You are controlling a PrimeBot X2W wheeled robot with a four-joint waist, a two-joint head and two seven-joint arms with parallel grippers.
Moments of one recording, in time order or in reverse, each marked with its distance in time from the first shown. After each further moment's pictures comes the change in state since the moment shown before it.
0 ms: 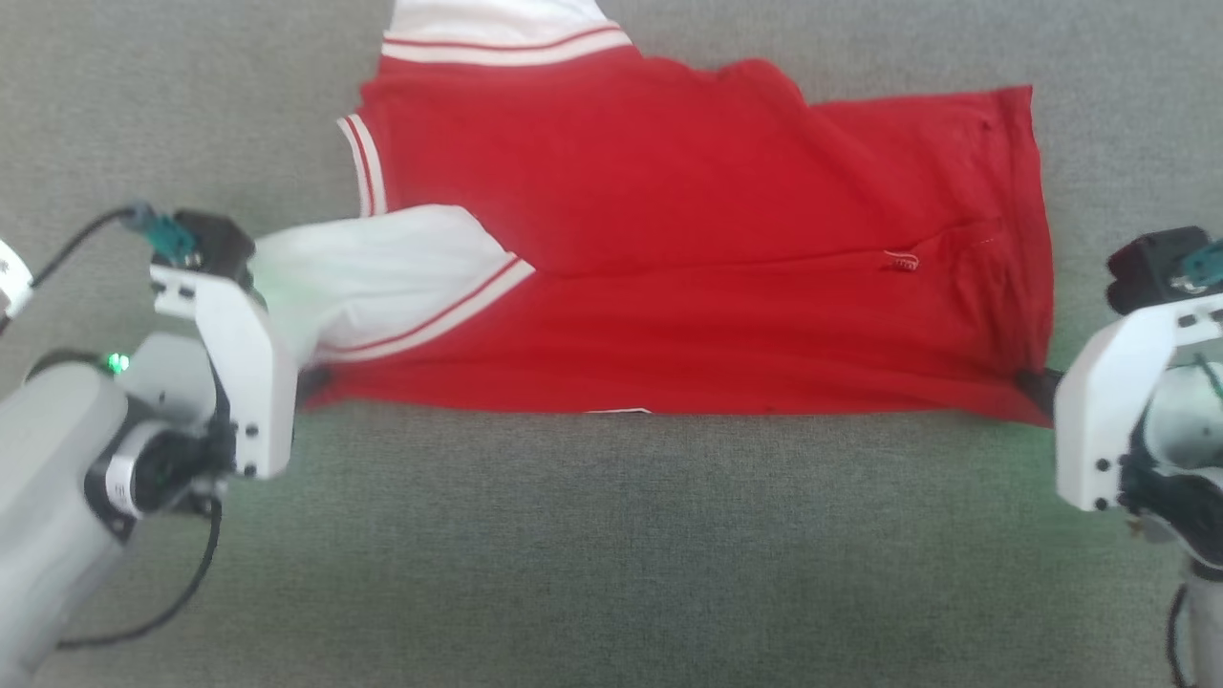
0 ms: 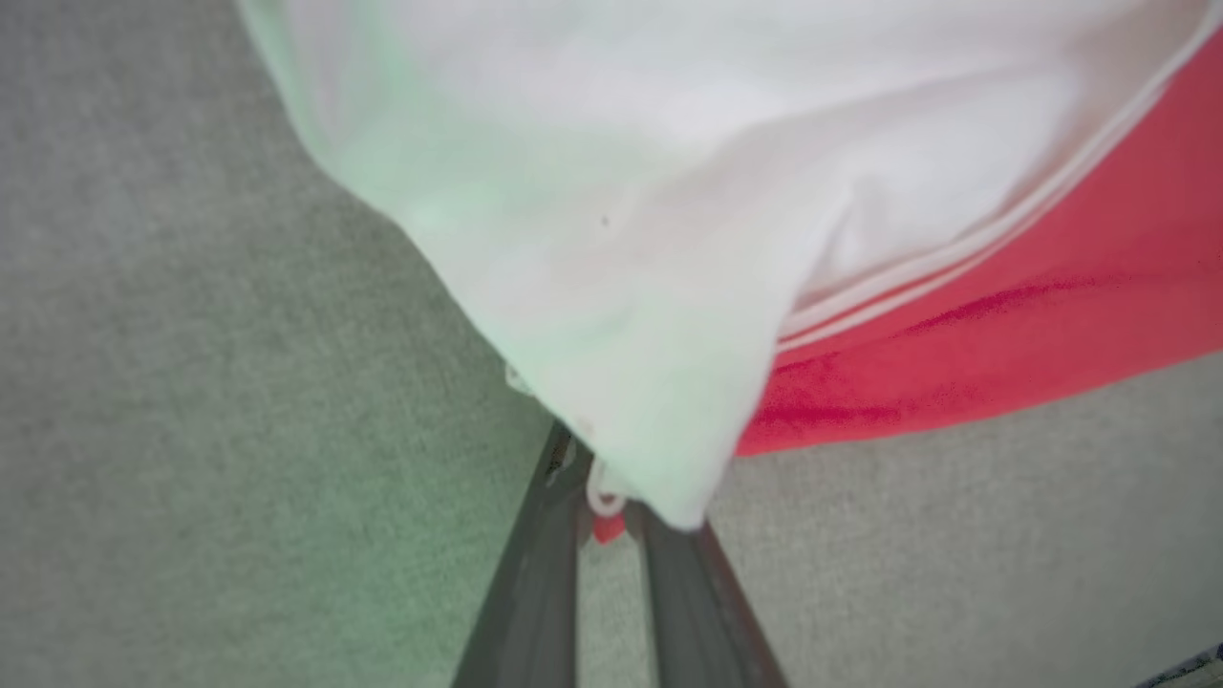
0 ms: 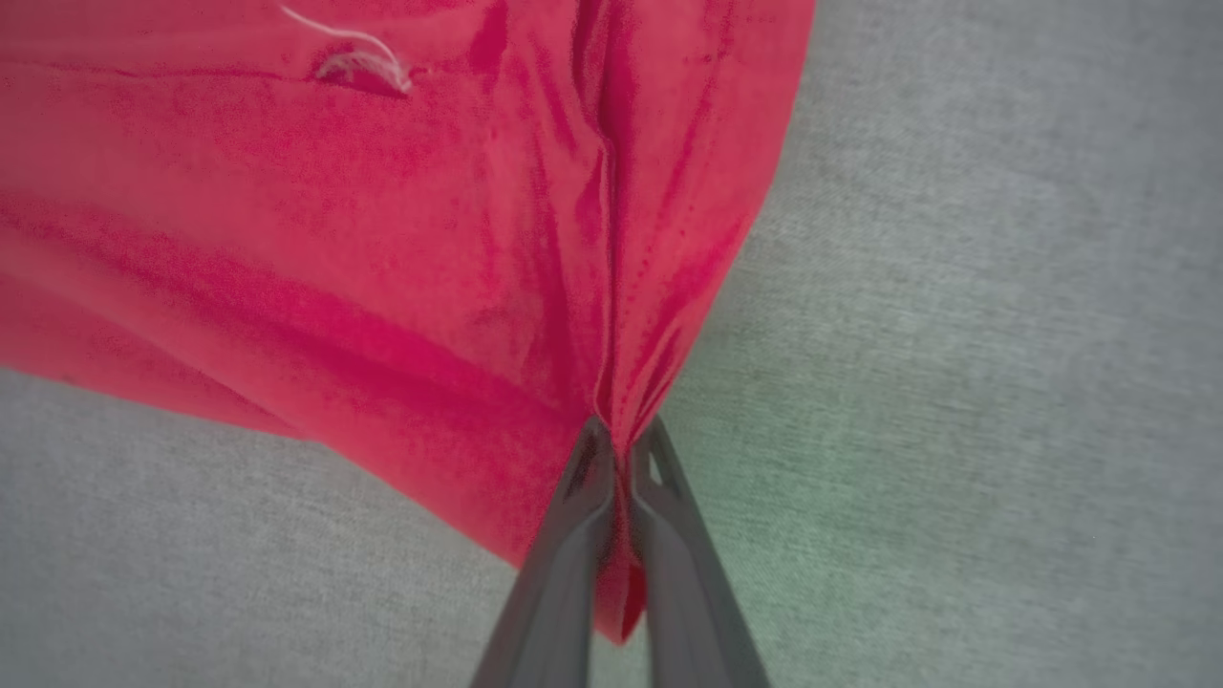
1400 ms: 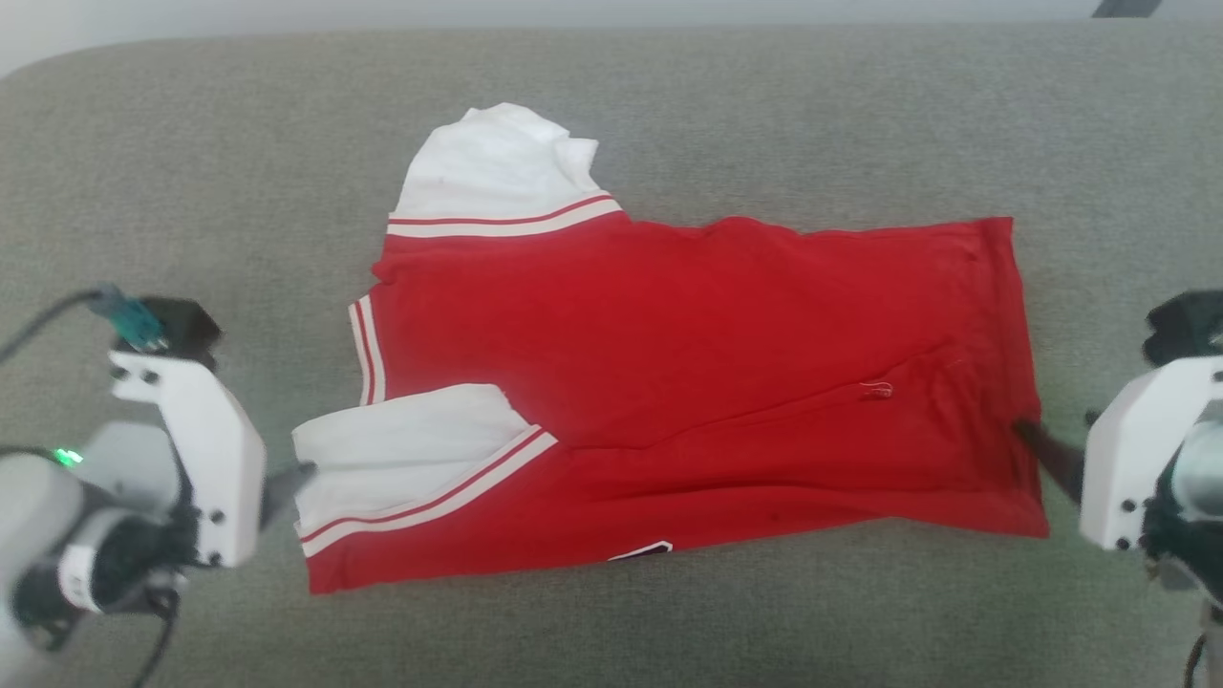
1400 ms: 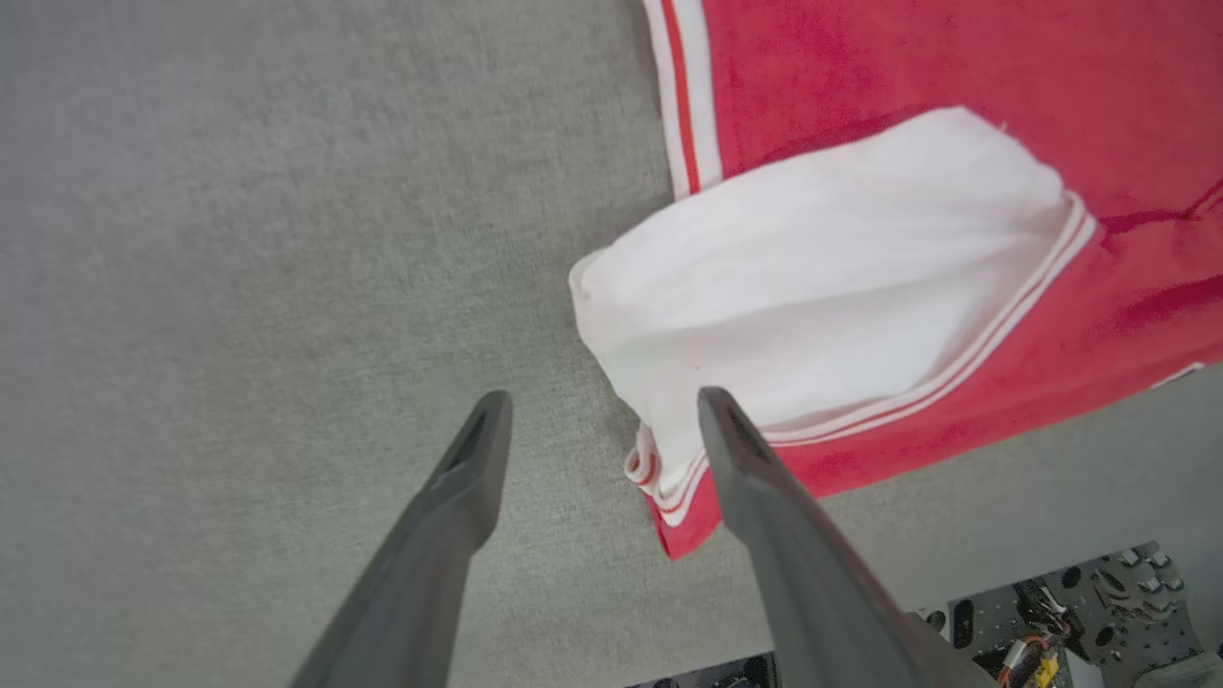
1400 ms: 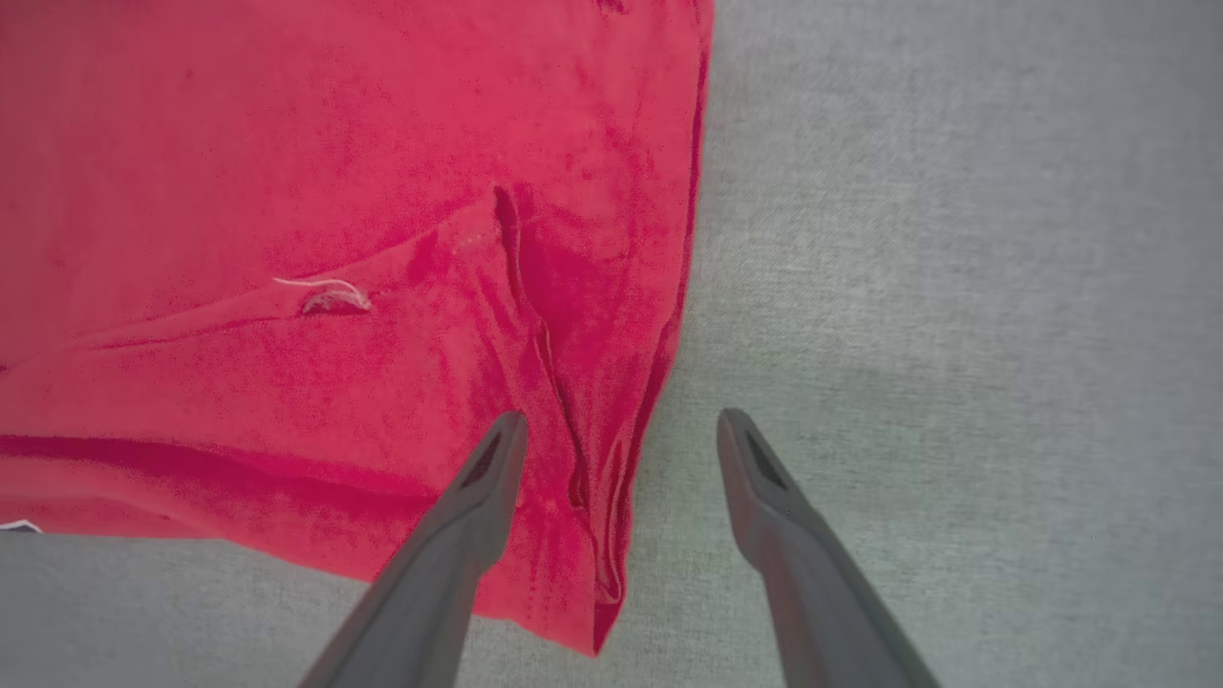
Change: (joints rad) left arm 0.171 0.186 0.027 -0.333 -0.062 0.223 0.064; right arm 0.100 0.009 -0.077 0.017 0.021 0.000 -0.036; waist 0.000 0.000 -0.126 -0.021
